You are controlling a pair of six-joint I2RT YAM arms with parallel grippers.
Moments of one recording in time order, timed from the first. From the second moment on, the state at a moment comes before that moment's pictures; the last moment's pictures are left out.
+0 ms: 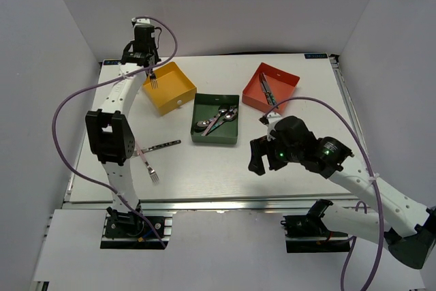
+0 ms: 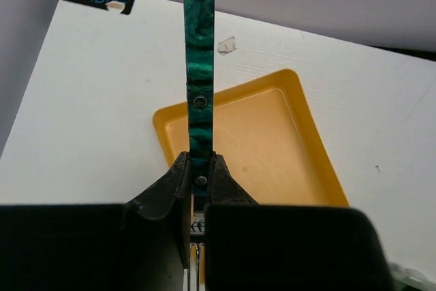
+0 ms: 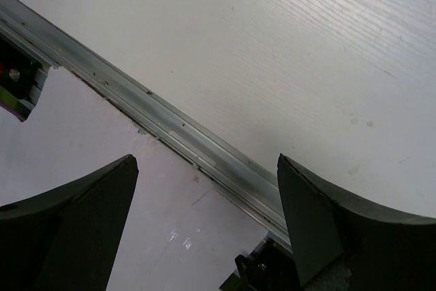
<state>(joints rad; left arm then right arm) -0.14 1.99 1.92 -0.47 -0.39 -0.22 0.83 0.95 0.97 -0.82 -0.11 0.34</state>
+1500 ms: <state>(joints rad) -0.13 2.04 1.93 -0.59 -0.28 -0.46 0.83 1.23 1.14 -0.86 -0.01 0.43</state>
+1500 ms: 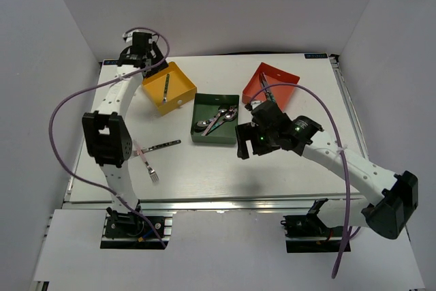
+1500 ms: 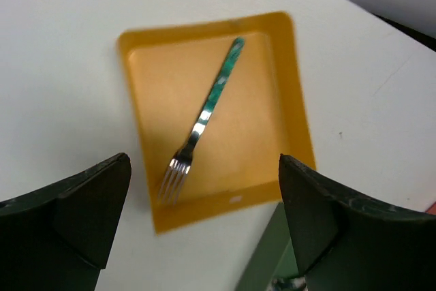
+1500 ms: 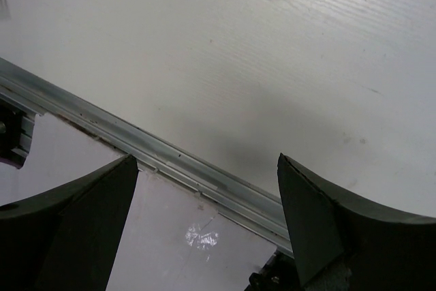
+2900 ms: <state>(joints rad) -0.10 1.41 0.70 -0.58 -0.28 -0.86 0.83 1.35 1.10 -0.67 -0.17 0.30</state>
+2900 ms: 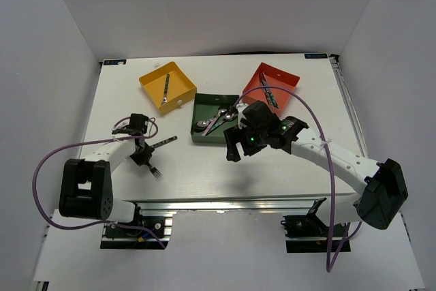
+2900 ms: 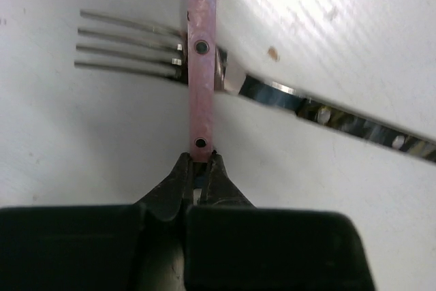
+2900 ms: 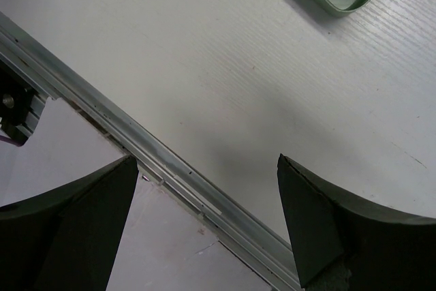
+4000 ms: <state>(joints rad) -0.12 2.21 2.03 -0.61 0.13 -0.19 0.83 1.27 1.08 -0.70 -0.14 0.28</state>
